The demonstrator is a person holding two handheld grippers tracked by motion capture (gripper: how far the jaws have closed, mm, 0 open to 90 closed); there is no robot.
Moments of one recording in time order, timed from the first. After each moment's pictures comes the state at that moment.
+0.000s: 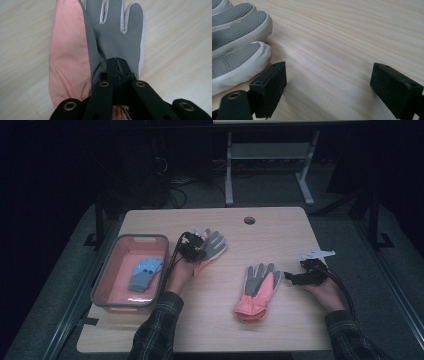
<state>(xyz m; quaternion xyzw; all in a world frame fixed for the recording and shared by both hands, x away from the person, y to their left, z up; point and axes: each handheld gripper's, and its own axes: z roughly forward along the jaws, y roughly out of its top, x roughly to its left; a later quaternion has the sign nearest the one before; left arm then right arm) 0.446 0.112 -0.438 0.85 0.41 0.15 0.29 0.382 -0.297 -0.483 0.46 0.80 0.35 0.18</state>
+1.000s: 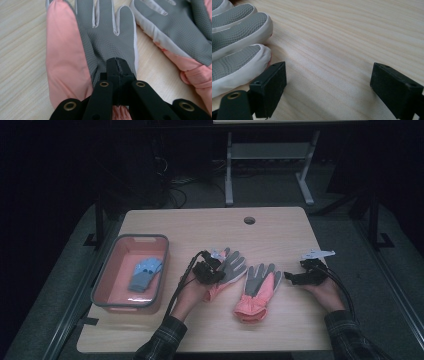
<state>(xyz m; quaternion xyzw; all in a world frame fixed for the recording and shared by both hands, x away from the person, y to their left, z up) 0.372 0.069 -0.432 0.88 0.33 0.09 0.32 0.382 -0.297 -0.483 0.45 0.80 0.35 0.18</state>
